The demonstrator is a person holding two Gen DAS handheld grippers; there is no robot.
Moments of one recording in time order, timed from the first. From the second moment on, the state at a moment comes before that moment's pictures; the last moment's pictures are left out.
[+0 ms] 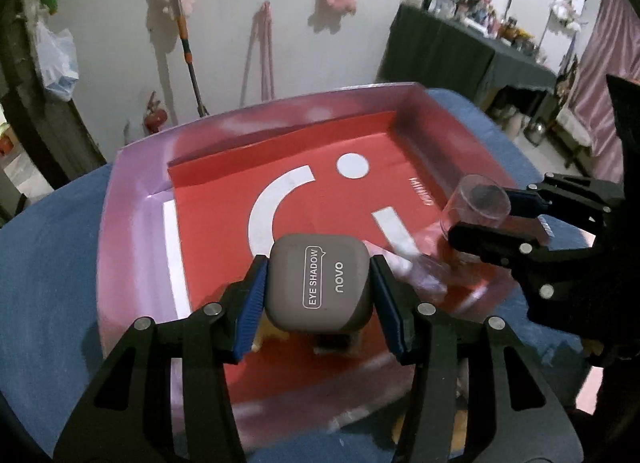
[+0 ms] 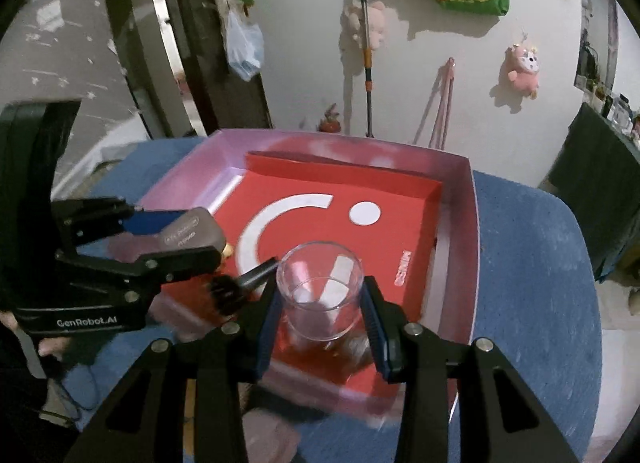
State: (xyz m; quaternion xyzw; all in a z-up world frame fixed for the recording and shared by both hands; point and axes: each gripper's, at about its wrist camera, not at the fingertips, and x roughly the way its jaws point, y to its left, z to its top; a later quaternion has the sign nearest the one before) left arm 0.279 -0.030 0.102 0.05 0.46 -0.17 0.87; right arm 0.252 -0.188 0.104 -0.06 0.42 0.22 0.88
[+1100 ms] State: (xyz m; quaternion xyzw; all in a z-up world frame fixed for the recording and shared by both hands) left arm 0.333 -0.034 0.058 0.05 0.53 -0.17 0.83; right arm 0.305 -0.173 0.055 -0.09 0.49 0.19 0.84
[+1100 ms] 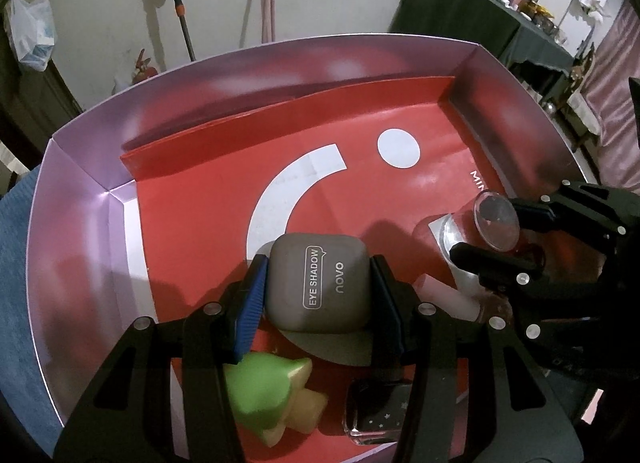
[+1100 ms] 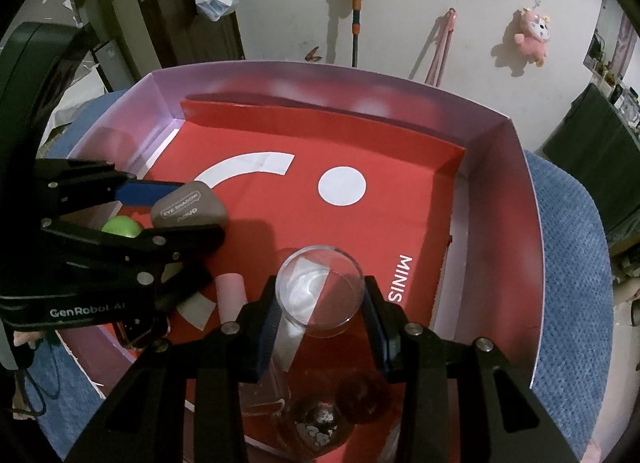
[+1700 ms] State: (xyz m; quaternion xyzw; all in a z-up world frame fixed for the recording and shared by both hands) left arm 0.327 -0.028 0.069 0.03 0.51 -0.18 0.84; right arm 0.303 -0.175 0.059 -0.09 0.49 0.19 0.84
